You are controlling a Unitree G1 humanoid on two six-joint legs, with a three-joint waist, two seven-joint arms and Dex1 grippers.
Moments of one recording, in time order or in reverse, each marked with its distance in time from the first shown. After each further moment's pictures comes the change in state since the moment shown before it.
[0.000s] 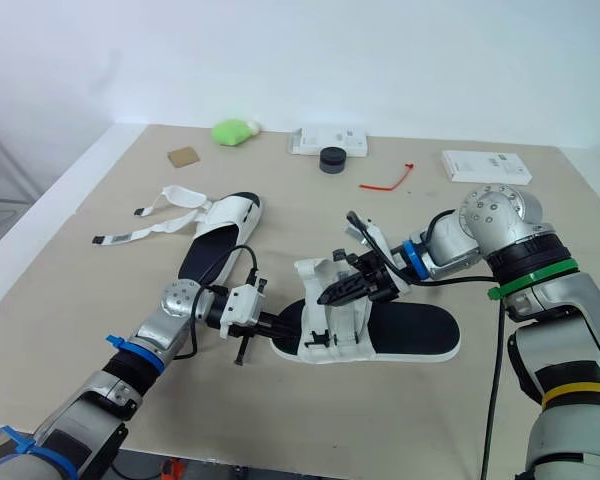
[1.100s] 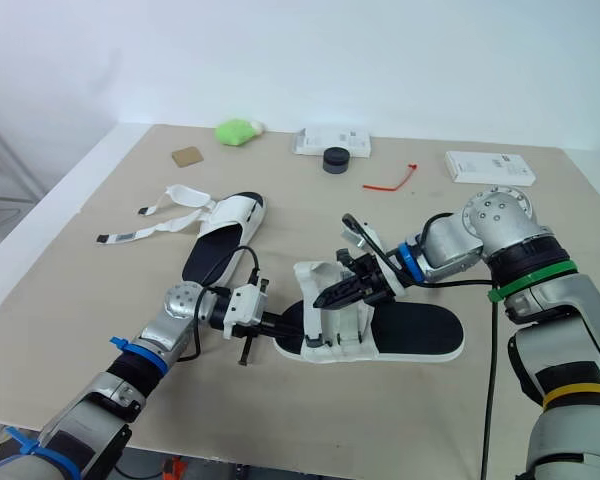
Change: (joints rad) left arm 0.004 -0.019 0.003 0.016 0.000 -0.009 0.014; right arm 0.008 0.016 0.018 0.057 0.248 0.001 -0.258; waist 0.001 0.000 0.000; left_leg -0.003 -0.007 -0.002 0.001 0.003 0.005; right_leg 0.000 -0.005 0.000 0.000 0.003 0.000
